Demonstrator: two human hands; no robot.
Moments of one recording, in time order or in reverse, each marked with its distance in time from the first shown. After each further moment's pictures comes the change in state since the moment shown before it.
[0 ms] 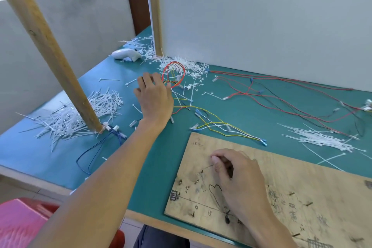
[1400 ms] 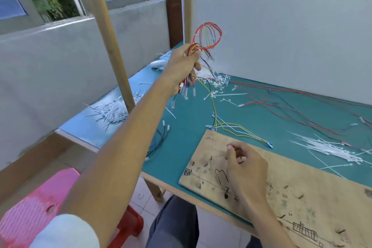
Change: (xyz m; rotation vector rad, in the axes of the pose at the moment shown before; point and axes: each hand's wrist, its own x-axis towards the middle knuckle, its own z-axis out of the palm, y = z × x) left_hand 0.028 0.064 -0.170 -1.052 -0.402 -0.243; right_hand -0.010 -0.007 -0.005 0.360 0.194 0.111
